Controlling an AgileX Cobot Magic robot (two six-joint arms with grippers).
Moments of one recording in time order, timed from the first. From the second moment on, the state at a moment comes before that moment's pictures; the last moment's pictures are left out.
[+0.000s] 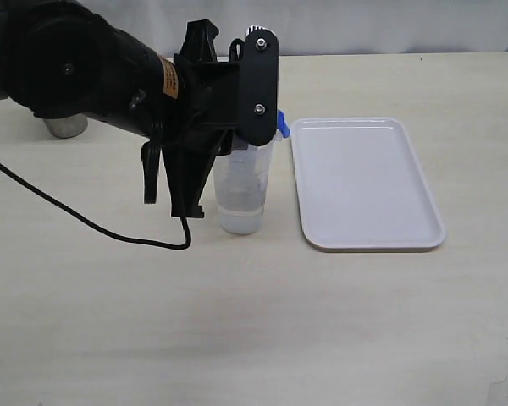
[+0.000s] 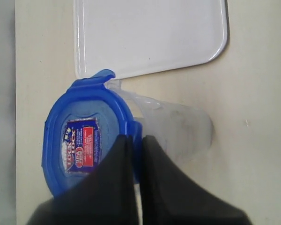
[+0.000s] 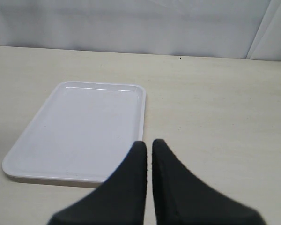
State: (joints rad) left arm -0.80 1.58 -1.11 0.04 0.49 0.94; right arm 0.05 0.00 0.00 -0.11 0.34 0.04
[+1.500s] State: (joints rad) left arm -0.80 1.58 -1.11 0.01 0.52 0.95; right arm 0.05 0.00 0.00 -0.11 0.34 0.04
